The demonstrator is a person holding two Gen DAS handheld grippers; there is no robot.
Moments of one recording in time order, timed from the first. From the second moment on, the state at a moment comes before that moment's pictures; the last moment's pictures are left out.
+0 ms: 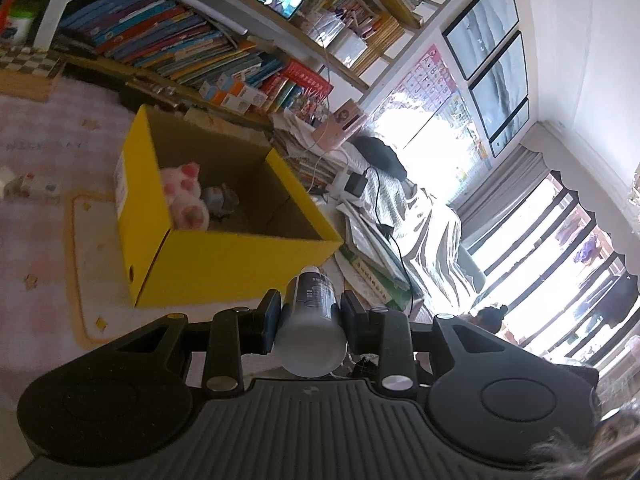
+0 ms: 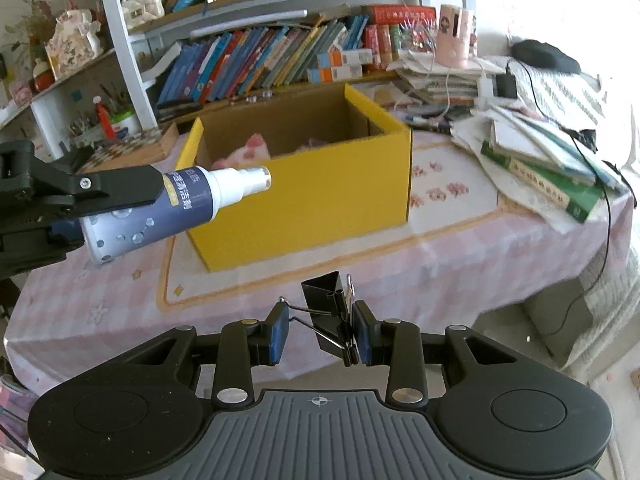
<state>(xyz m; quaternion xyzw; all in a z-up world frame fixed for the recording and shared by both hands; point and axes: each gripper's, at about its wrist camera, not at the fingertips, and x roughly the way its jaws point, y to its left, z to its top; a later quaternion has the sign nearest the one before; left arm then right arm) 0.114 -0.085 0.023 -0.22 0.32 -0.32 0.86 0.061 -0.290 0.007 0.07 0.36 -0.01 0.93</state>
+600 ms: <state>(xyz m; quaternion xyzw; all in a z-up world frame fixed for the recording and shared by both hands) 0.198 -0.133 0.044 -0.19 0.26 -0.26 0.91 0.176 -0.327 0.048 -0.03 0.29 0.08 0.95</state>
